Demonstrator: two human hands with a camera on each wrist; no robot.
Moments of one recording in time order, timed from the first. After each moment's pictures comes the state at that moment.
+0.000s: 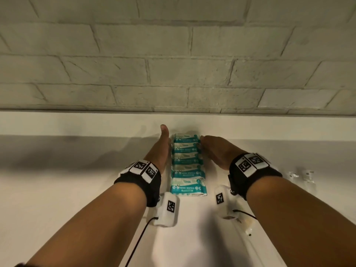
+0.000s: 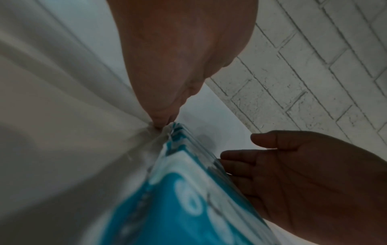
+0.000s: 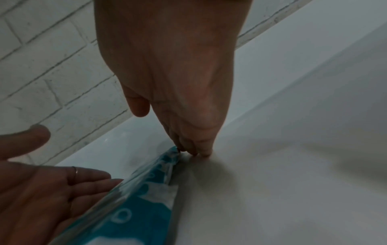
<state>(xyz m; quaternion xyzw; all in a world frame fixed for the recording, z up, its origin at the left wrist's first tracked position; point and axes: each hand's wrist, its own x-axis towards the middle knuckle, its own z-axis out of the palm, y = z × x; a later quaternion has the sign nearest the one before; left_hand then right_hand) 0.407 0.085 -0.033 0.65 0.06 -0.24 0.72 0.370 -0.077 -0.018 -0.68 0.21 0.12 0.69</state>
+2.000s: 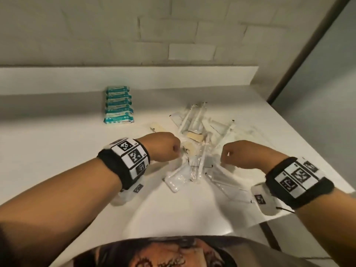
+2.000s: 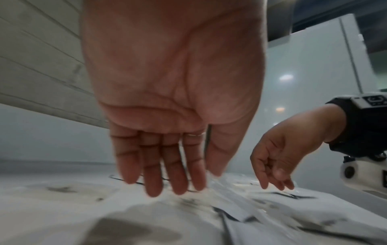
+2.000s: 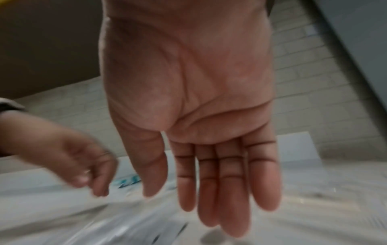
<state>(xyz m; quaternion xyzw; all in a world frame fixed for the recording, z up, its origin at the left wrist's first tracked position) 0.141 0.005 0.001 0.86 -0.46 -0.21 0.04 0.004 -0.204 0.016 -0.95 0.18 0.24 0.11</state>
